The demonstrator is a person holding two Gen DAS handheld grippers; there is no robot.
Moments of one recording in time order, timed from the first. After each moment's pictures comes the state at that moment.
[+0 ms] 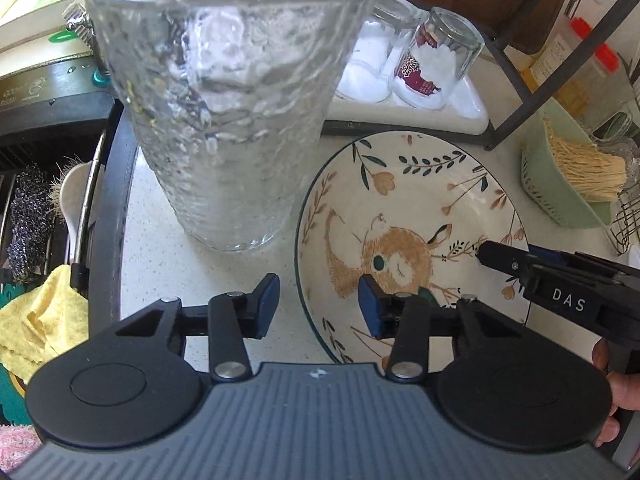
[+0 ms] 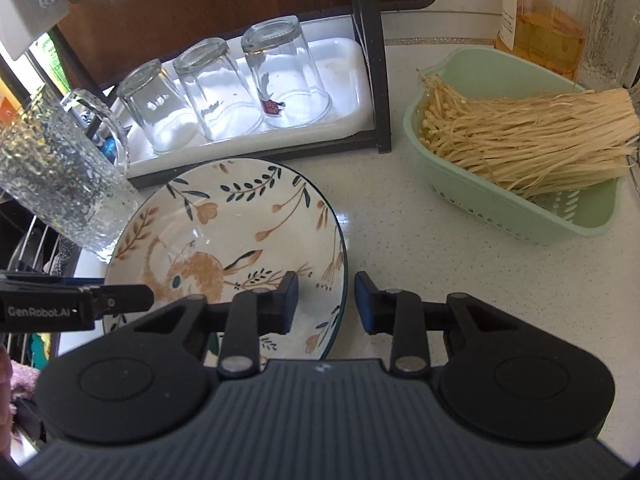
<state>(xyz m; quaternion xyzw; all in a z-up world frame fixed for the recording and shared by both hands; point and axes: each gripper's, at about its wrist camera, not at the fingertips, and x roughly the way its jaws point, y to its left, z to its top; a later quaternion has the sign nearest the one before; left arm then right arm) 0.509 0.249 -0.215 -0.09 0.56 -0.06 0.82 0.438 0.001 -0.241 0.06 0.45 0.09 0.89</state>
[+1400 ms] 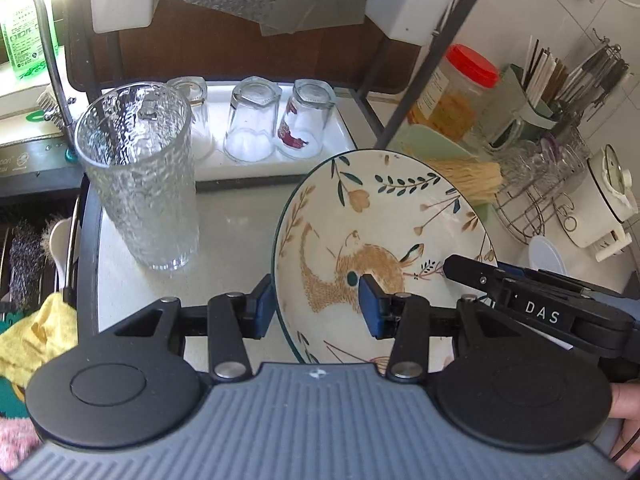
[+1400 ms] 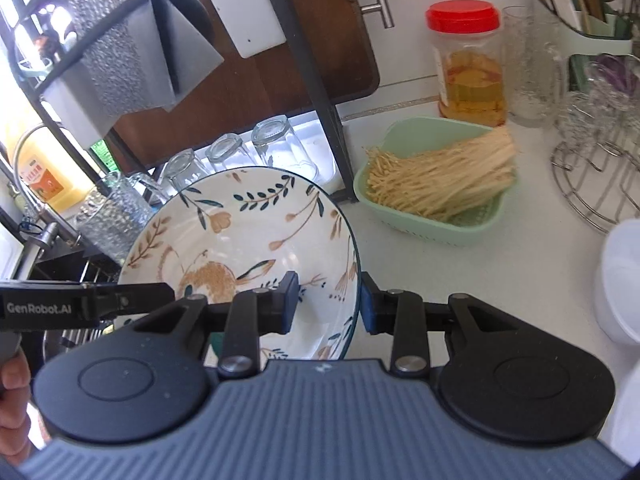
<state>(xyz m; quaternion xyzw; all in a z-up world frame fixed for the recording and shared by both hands) 0.445 0.193 -0.112 -0.08 0.49 -0.13 0.86 0.345 -0.040 -0.166 0.13 0.38 0.08 0.91</state>
